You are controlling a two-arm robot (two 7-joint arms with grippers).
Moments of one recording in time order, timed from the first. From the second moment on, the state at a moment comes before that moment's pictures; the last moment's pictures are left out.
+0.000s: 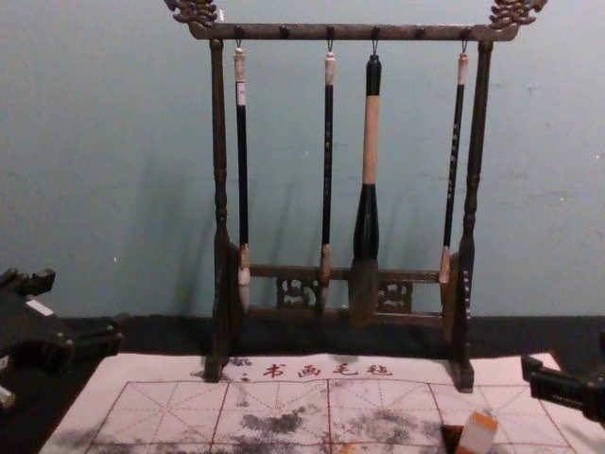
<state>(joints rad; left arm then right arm) -0.20 0.60 0.45 -1.41 -0.25 -0.12 0.03 0.07 0.40 -0.31 -1.52 0.24 0.05 0.05</state>
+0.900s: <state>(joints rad) -0.20 0.60 0.45 -1.41 -0.25 -0.12 0.03 0.07 0.40 -0.31 -1.52 0.24 0.05 0.06</state>
